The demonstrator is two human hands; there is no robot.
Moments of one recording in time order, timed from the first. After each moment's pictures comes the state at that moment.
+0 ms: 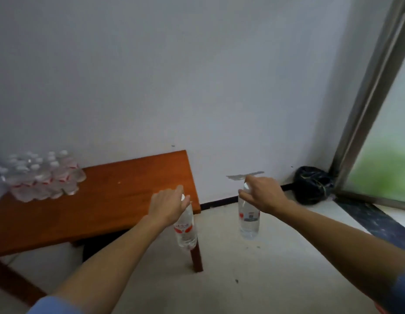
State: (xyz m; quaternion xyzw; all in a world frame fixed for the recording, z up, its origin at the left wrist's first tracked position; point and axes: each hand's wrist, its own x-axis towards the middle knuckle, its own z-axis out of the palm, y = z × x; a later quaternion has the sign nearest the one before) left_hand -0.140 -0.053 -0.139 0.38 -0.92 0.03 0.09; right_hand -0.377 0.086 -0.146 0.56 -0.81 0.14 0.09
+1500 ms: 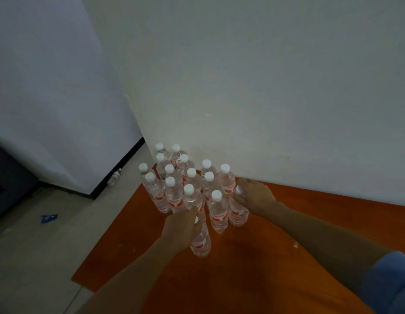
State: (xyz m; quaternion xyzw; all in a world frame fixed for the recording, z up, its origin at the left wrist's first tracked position) left_hand 0.285 -0.734 -0.226 0.61 -0.79 -0.09 0.05; right_hand 0.051 -0.795 -0.235 0.77 -0.62 0.12 -0.09
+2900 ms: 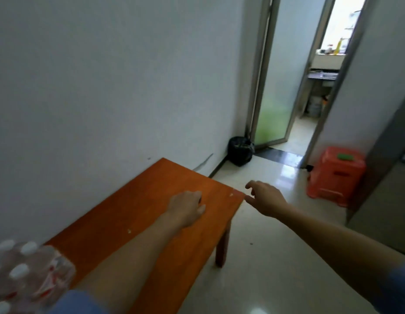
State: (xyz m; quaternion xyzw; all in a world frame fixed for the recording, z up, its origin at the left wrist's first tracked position) left_hand 0.063 -0.528 -0.159 -0.02 -1.00 -0.07 0.00; right_hand -0.019 -0.295 -0.178 0.16 -0.98 0.13 -0.02
